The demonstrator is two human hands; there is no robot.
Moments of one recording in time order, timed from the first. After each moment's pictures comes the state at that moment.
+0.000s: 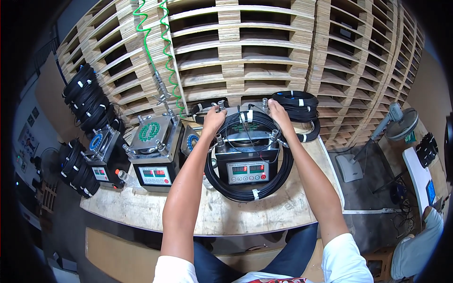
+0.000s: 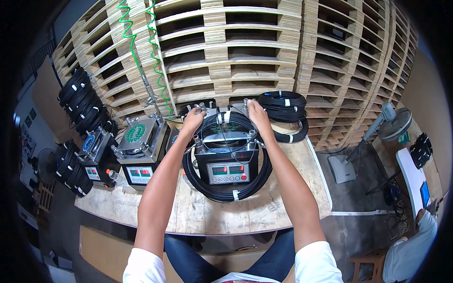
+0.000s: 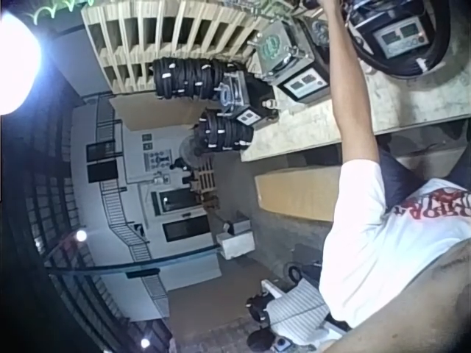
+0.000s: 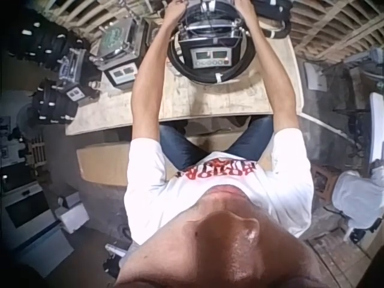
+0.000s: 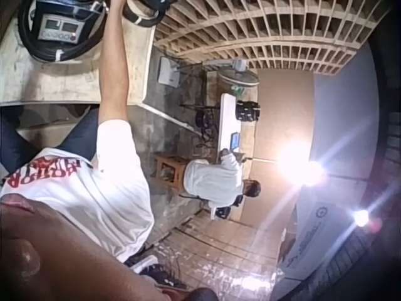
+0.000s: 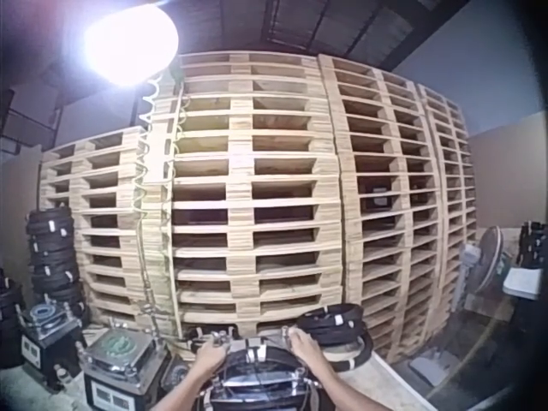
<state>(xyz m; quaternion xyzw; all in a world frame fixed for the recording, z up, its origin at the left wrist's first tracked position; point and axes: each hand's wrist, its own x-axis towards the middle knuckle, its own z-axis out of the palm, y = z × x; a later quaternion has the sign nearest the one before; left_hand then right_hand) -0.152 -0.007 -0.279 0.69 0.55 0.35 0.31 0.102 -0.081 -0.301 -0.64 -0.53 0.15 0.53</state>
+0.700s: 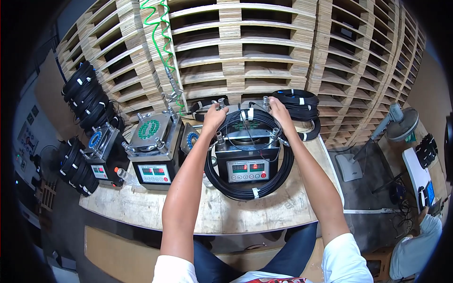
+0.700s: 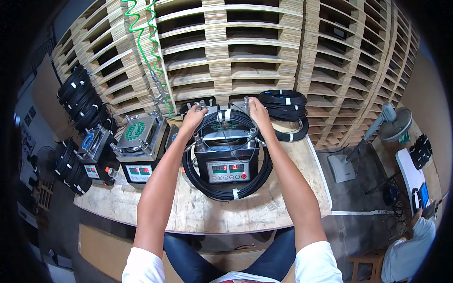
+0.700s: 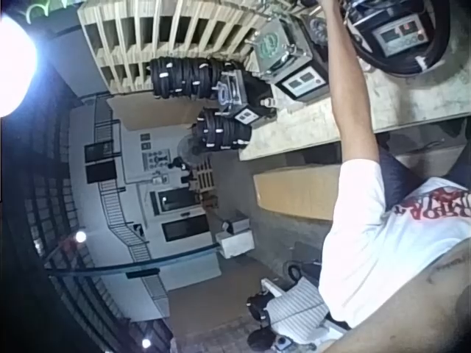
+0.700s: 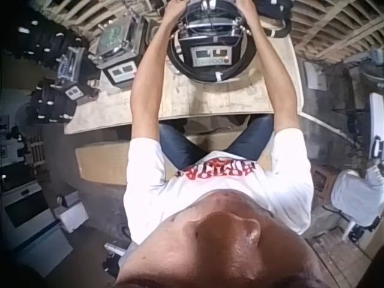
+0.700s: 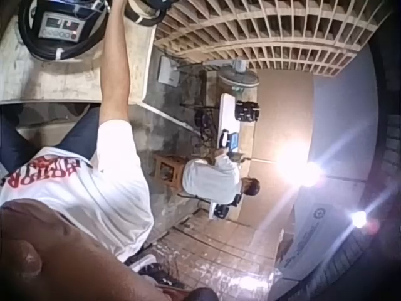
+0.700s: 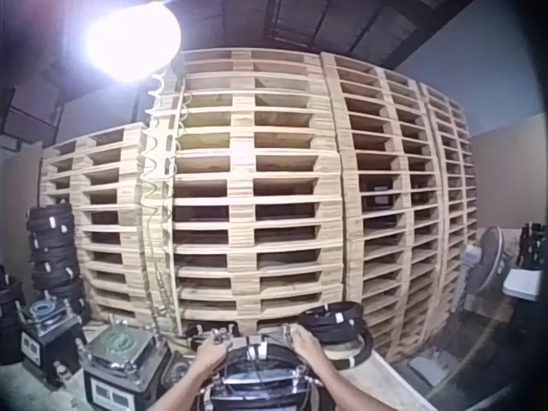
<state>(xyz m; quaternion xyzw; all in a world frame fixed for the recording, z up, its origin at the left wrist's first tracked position) -0.152 -0.007 -0.278 0.68 0.54 0.36 0.33 0.106 -0.081 -0.304 -0.61 -0.55 0.13 0.55</state>
